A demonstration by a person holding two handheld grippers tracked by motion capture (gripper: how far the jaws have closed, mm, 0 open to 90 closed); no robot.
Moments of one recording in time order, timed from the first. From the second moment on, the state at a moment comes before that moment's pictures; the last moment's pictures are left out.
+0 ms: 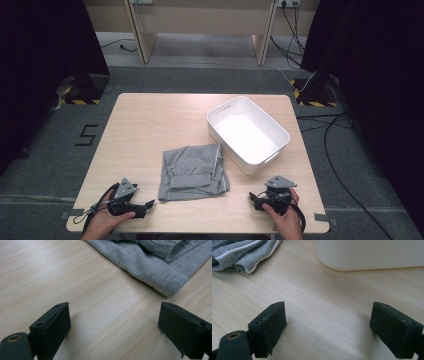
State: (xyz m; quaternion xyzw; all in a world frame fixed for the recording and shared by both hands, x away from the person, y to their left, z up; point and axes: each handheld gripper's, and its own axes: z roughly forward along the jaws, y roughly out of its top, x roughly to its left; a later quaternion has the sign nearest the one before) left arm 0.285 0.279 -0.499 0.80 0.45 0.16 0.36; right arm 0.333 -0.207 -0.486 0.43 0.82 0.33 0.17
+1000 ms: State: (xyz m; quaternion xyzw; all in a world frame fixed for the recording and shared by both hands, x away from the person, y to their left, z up) left arm 0.304 0.281 -0.484 0.76 0.48 0.15 0.41; right arm 0.333 -0.207 -0.486 0.43 0.82 0.33 0.17
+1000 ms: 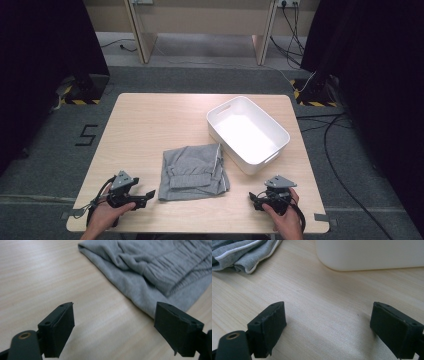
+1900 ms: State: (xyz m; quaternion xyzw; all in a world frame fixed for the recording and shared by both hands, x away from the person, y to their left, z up) left arm 0.377 0.253 -0.469 0.75 0.50 0.13 0.40; right arm 0.334 -0.207 -0.486 0.43 0.83 0.33 0.17
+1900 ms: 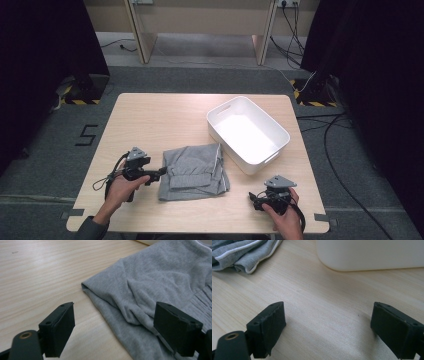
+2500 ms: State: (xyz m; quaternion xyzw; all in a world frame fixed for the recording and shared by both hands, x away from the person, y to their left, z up) left arm 0.409 0.248 -0.483 0.74 0.53 0.12 0.38; right arm 0.334 -0.207 -0.486 0.43 0.83 0.33 0.17
